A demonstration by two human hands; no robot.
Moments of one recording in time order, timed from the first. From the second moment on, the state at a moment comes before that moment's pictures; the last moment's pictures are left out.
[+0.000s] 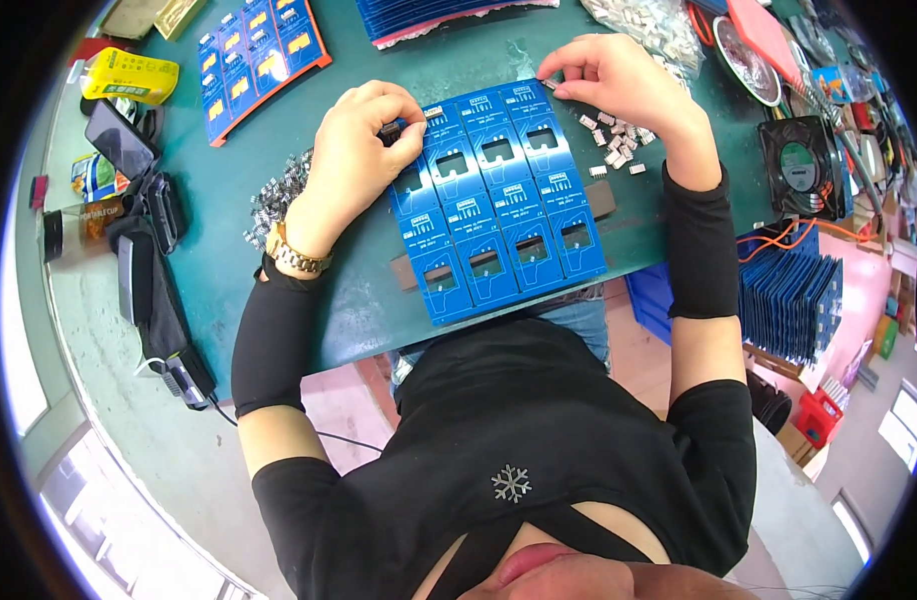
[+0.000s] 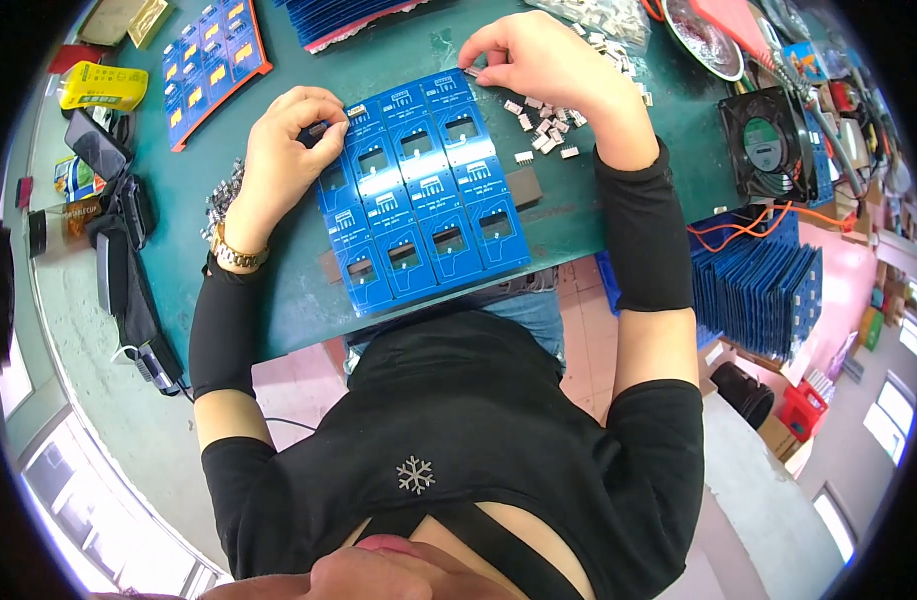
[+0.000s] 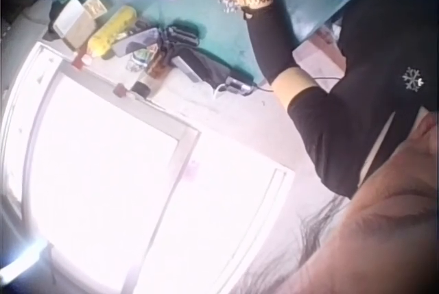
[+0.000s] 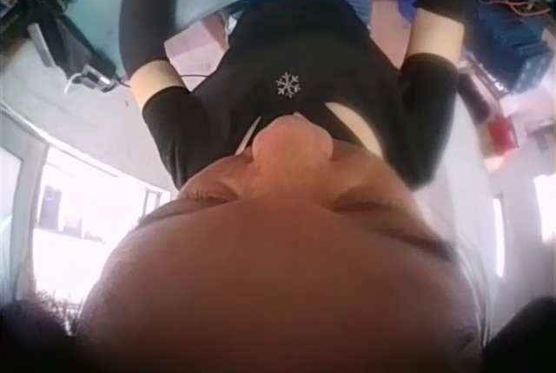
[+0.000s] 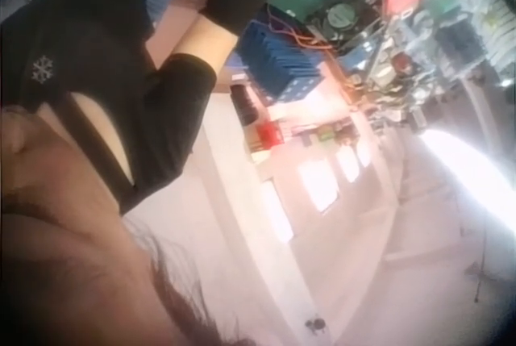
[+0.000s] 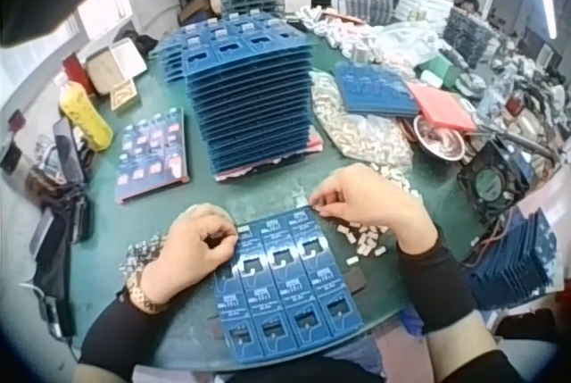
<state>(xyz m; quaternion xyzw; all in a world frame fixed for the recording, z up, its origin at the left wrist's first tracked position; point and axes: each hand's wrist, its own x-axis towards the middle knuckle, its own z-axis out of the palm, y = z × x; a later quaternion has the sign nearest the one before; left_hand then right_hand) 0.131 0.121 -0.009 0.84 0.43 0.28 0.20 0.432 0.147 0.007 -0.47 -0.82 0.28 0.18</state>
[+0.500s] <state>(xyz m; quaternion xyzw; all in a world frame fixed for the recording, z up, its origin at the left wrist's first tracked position) 0.128 0.119 -0.005 0.85 0.42 0.26 0.16 0.433 0.160 -0.004 -0.49 -0.81 0.25 0.22</state>
